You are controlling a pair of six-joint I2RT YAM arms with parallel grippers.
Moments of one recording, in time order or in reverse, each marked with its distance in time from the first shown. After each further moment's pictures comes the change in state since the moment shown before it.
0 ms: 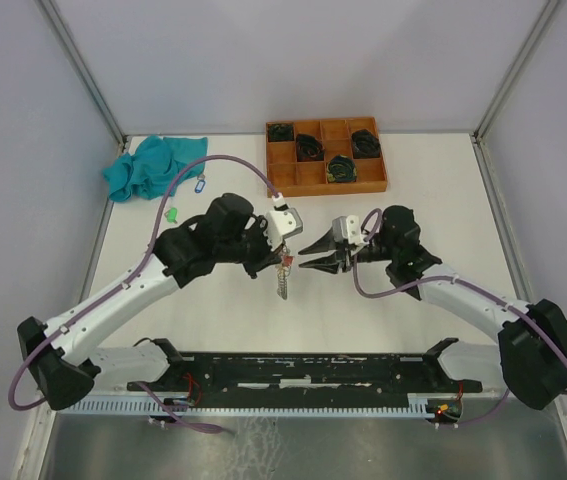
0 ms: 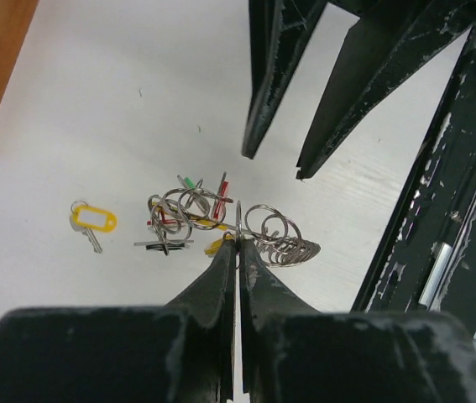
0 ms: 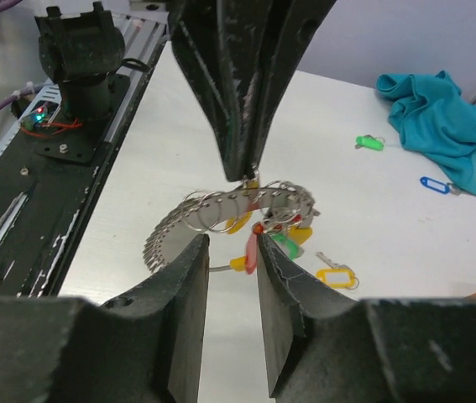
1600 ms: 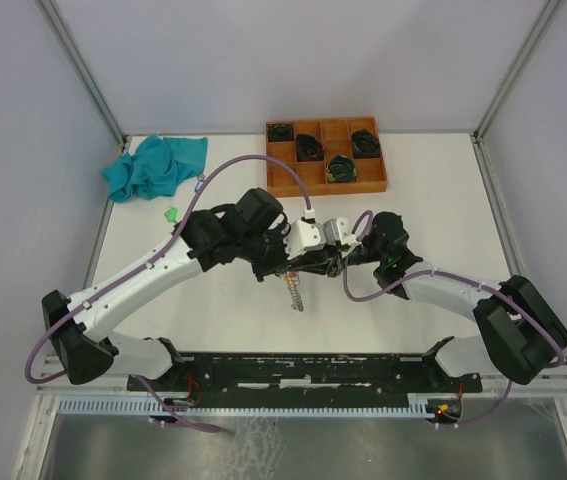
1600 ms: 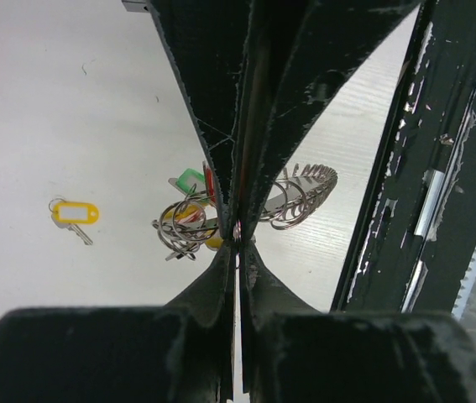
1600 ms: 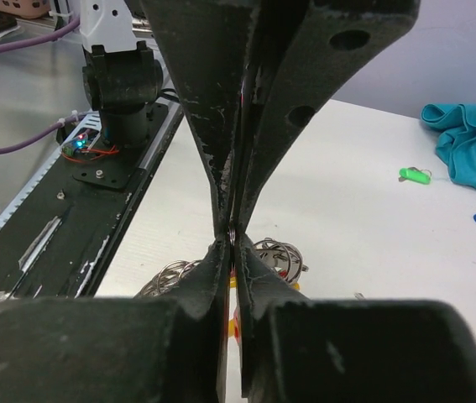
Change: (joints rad) left arm -0.095 0.213 0.256 -0.326 -0.016 0.161; right arm 0.064 0.155 -0.029 0.363 -0.047 0.199
